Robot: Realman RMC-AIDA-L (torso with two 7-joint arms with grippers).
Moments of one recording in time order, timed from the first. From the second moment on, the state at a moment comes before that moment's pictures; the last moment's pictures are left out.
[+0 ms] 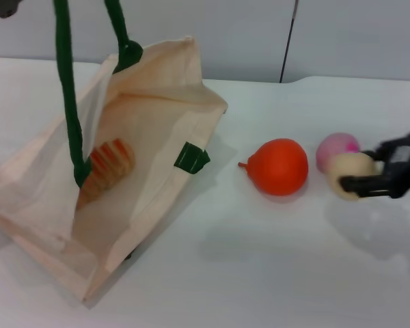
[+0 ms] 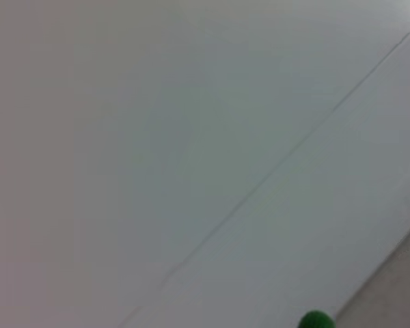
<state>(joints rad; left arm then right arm) -0.62 -1.80 0.41 0.41 -1.55 -1.73 1.14 0.44 2.03 -1.19 -1.35 -2.29 -1.46 2.09</state>
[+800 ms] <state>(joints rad) -0.68 -1.81 0.42 0.39 -1.54 -1.83 1.13 0.76 2.03 -1.69 -1.21 -1.96 -1.14 2.00</state>
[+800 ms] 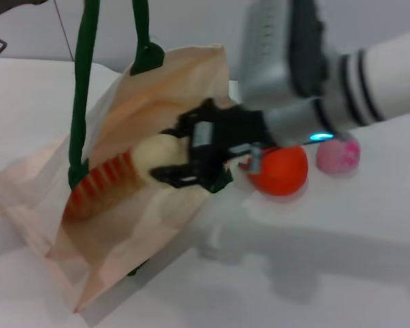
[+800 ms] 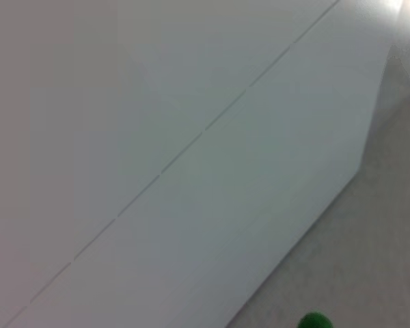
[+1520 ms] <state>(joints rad) -0.70 -1.82 0.41 0.39 -1.56 -1.93 1.11 0.93 2.03 -1.96 -0.86 -1.95 -0.45 2.13</state>
